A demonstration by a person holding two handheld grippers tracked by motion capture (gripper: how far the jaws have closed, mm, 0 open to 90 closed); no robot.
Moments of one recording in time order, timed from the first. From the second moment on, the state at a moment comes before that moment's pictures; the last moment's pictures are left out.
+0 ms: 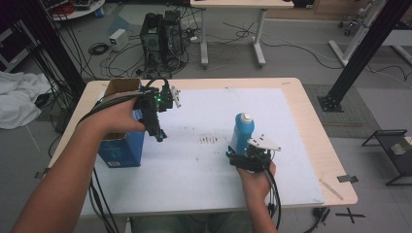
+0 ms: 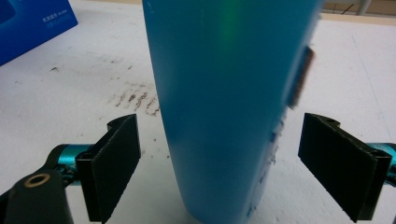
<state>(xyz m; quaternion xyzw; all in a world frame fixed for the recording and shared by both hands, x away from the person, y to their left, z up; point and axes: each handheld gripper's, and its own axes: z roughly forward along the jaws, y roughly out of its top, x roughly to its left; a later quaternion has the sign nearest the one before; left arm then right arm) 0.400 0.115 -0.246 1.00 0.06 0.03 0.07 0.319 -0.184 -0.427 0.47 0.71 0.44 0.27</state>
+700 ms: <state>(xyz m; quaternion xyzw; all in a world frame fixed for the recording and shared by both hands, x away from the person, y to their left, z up) 0.401 0.115 -0.251 1.00 0.06 0.03 0.07 0.332 -0.175 -0.425 0.49 0.68 0.46 0.30</state>
